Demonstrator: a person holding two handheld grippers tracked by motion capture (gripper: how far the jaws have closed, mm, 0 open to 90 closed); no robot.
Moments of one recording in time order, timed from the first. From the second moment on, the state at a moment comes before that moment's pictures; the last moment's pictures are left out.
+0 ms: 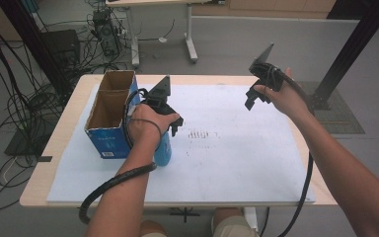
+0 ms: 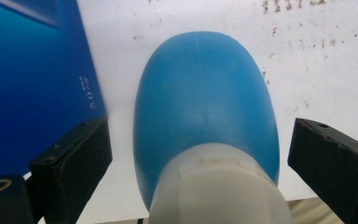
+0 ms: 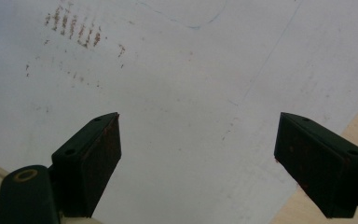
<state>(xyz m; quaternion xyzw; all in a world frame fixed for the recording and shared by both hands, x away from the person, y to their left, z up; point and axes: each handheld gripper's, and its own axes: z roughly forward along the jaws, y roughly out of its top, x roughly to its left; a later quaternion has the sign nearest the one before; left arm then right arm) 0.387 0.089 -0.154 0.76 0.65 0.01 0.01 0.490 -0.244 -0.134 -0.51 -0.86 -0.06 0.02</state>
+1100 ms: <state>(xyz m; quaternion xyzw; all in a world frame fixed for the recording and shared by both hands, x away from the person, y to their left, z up) 0.386 0.091 -0.155 0.76 0.65 0.01 0.02 0.492 -0.242 -0.136 -0.51 -0.86 -0.06 0.03</state>
